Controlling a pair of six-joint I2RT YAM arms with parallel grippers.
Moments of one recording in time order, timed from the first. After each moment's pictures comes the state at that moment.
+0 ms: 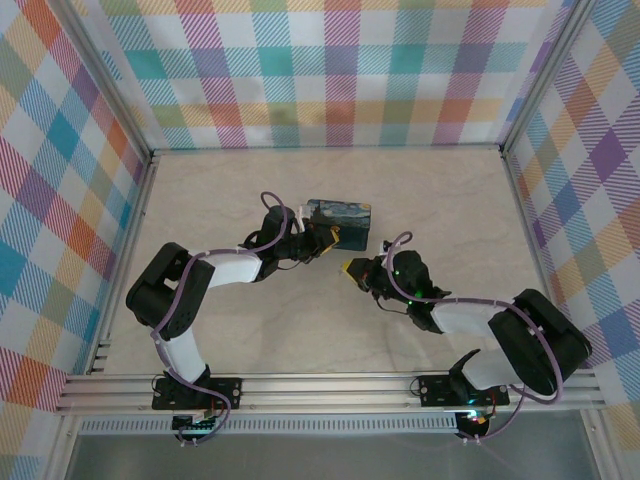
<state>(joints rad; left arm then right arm) -0.55 1.77 0.87 0.42 0.50 -1.11 0.65 1.36 0.36 0.68 -0.30 1.36</state>
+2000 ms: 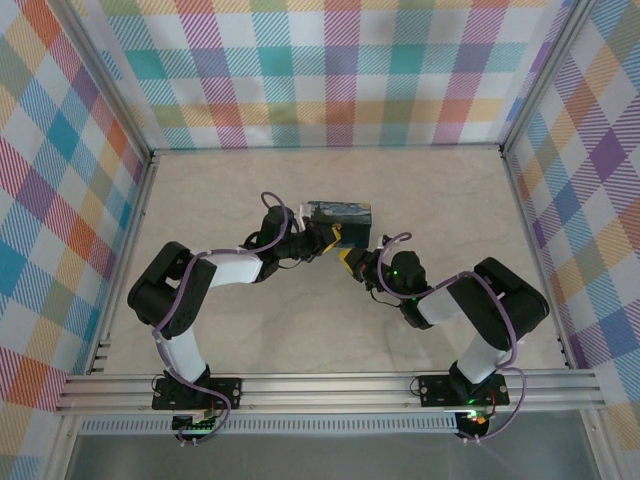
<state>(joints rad) -0.55 1.78 0.87 0.50 0.52 -1.15 0.62 1.66 0.36 1.14 -0.29 1.46</state>
